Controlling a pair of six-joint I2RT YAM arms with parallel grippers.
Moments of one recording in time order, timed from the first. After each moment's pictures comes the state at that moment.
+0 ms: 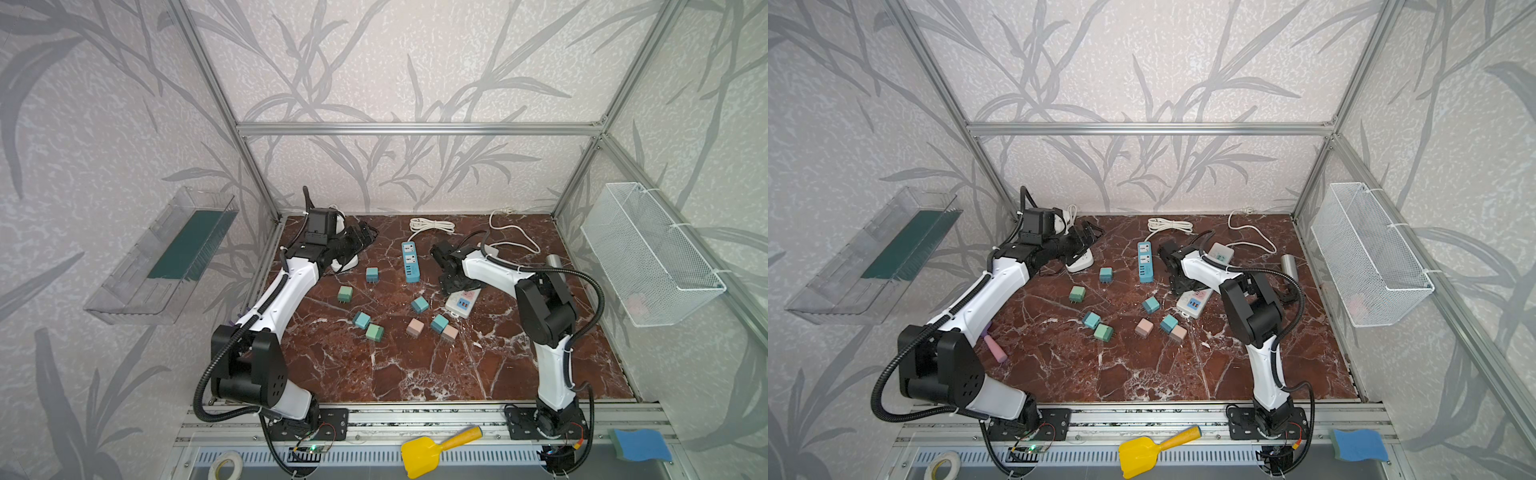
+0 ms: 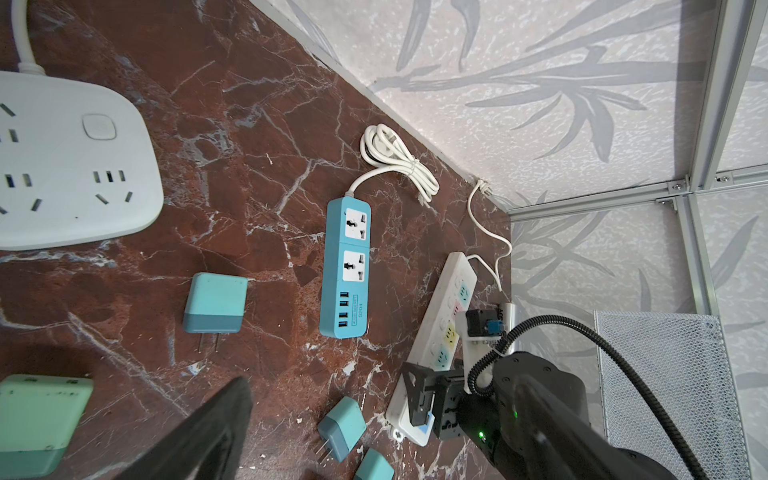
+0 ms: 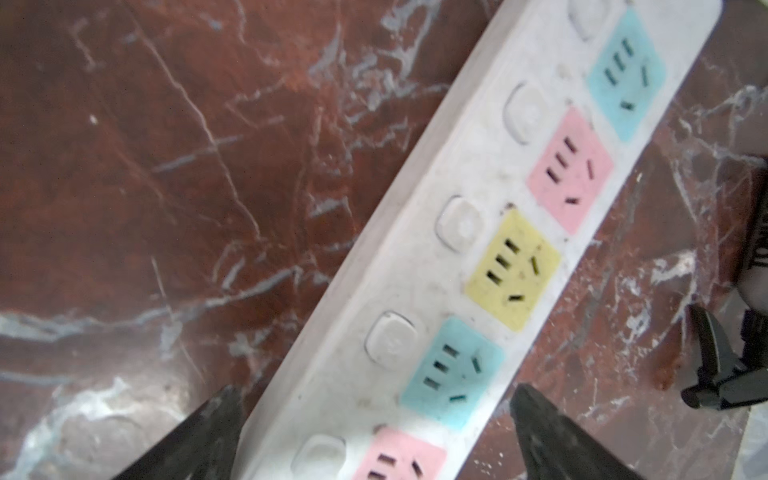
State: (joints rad) left arm -0.16 1.51 1.27 -0.40 0.40 -0.75; right arm 0.56 2.04 1.49 -0.88 0.41 0.43
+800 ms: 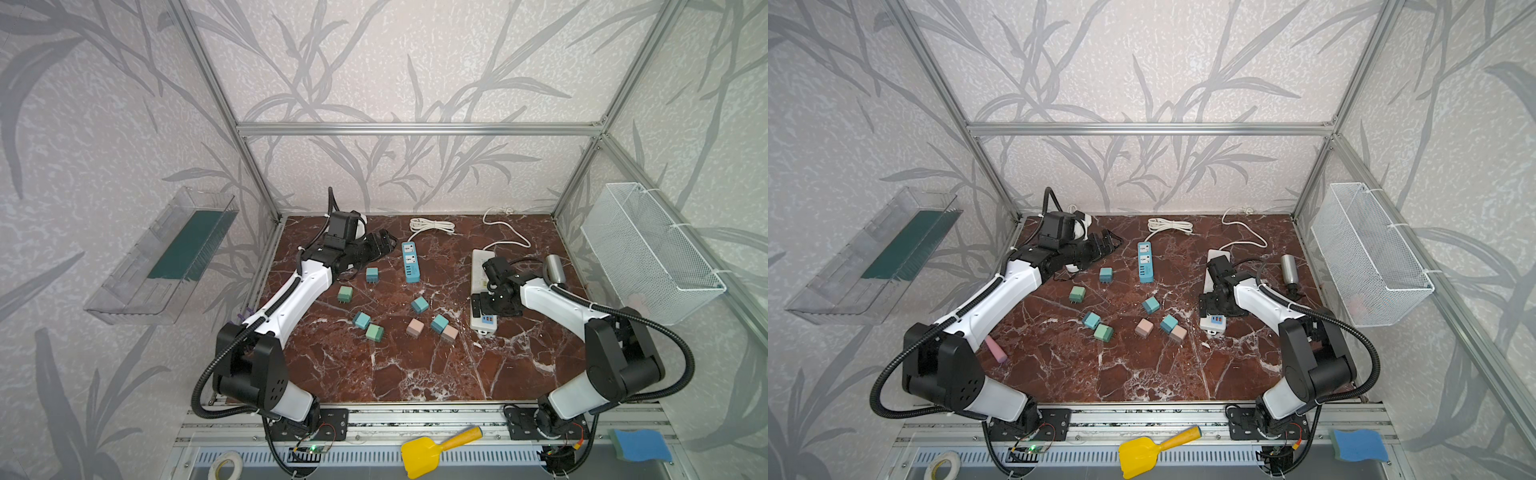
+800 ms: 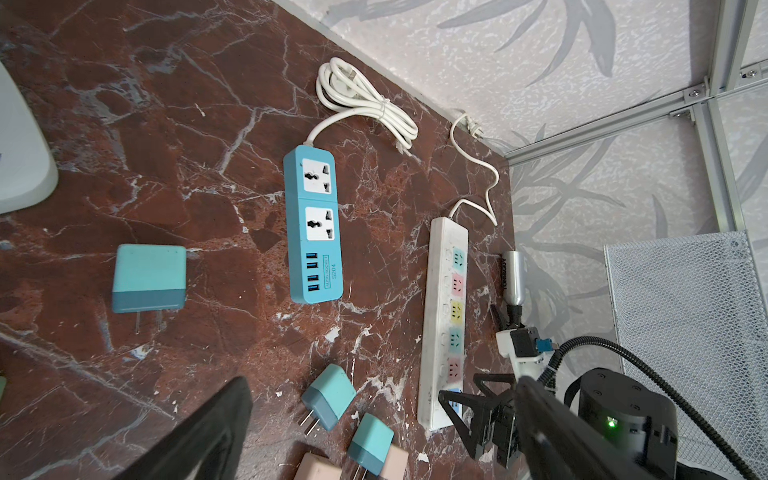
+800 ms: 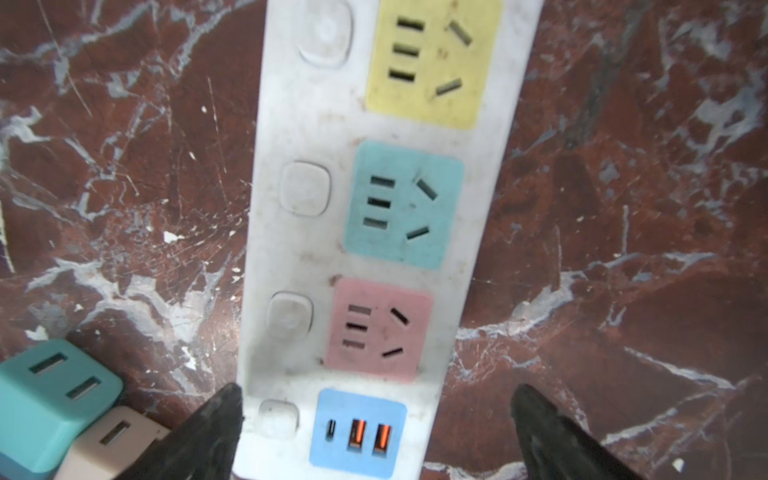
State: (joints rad) left arm -0.29 1.51 1.27 -0.42 0.37 -0.70; right arm 0.34 1.57 0.96 -0.68 0.02 0.35
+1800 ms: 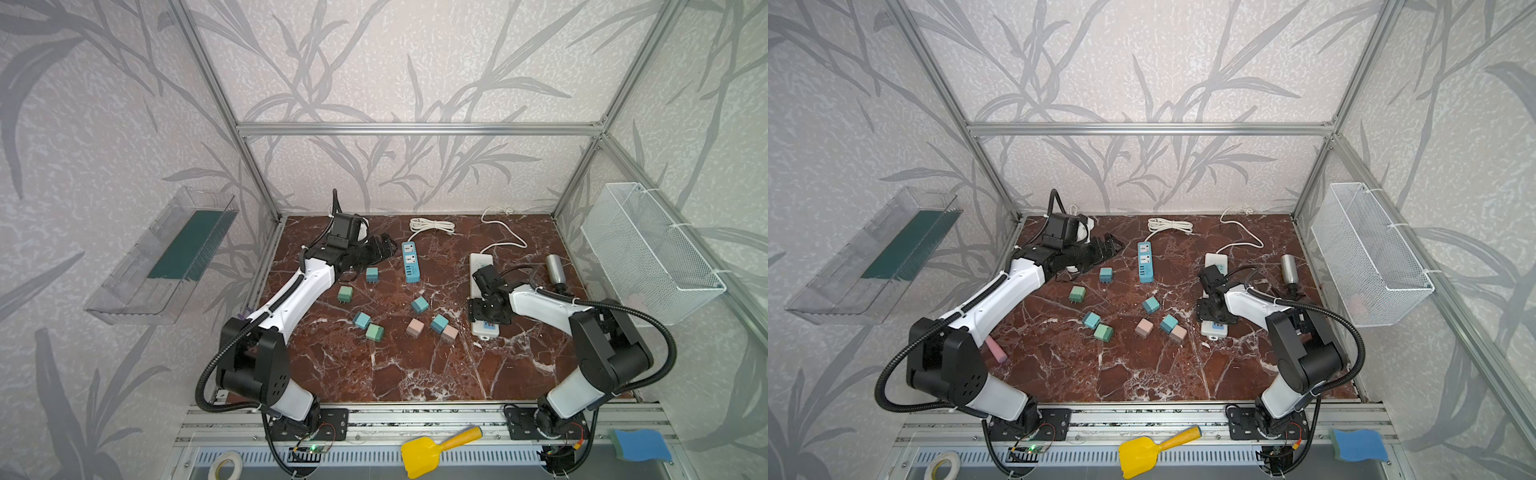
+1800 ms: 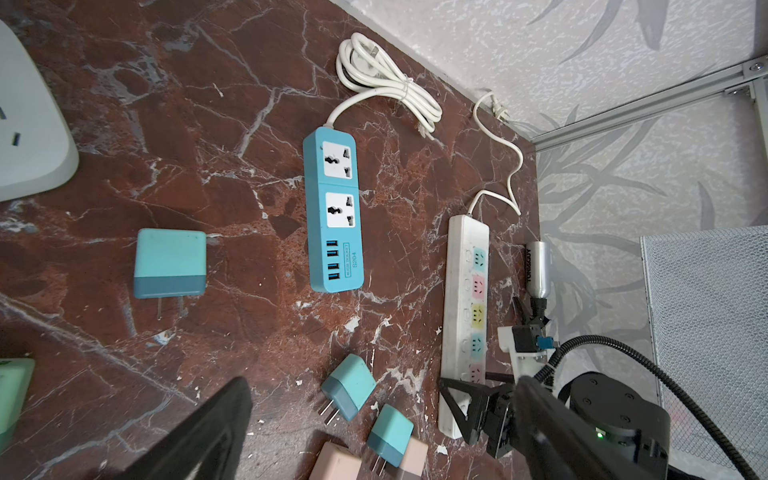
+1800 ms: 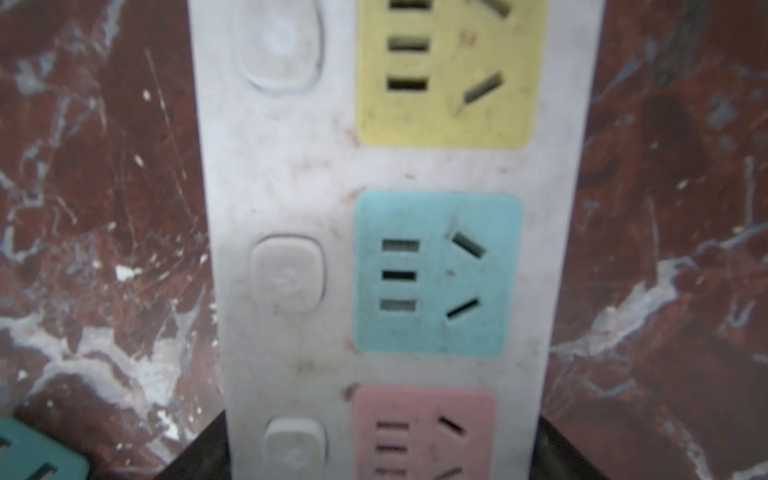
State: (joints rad) left arm -0.30 1.54 1.28 -0.46 0.35 -0.67; right arm 0.44 1.60 0.85 -0.57 0.10 0.52
